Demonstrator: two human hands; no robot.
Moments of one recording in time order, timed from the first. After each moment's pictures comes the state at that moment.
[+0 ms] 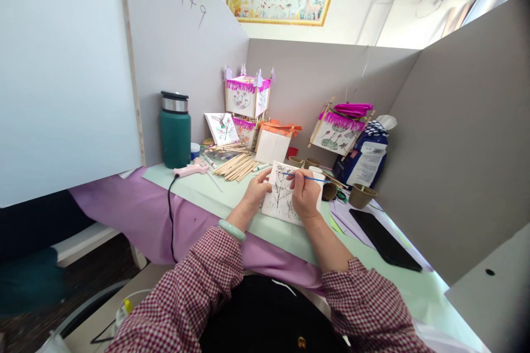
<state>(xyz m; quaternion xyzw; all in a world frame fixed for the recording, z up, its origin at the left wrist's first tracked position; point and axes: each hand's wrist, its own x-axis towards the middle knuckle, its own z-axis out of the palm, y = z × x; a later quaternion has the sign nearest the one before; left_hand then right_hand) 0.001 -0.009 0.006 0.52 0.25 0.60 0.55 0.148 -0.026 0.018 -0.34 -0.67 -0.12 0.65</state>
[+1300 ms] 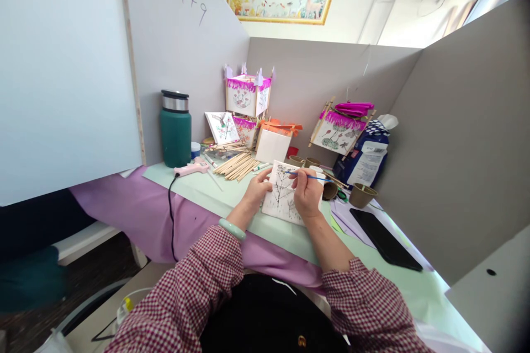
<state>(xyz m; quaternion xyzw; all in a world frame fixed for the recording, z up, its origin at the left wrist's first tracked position) 0.002 -0.009 0.006 0.52 0.25 0.60 0.55 0.149 -0.029 0.020 -0.35 -0.66 -0.12 0.65</state>
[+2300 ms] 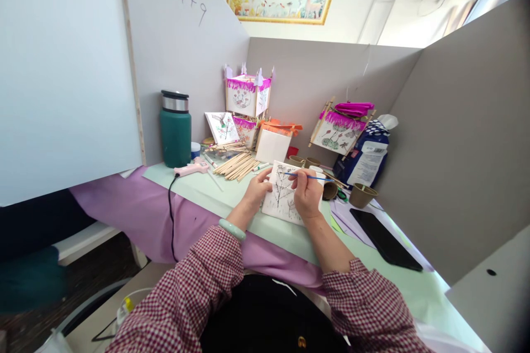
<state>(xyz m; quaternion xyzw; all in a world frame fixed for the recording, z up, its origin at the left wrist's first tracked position) 0.002 -0.010 0.006 0.52 0.25 0.60 0.55 0.147 -0.032 0.021 -0.35 -0.66 -0.10 0.66</state>
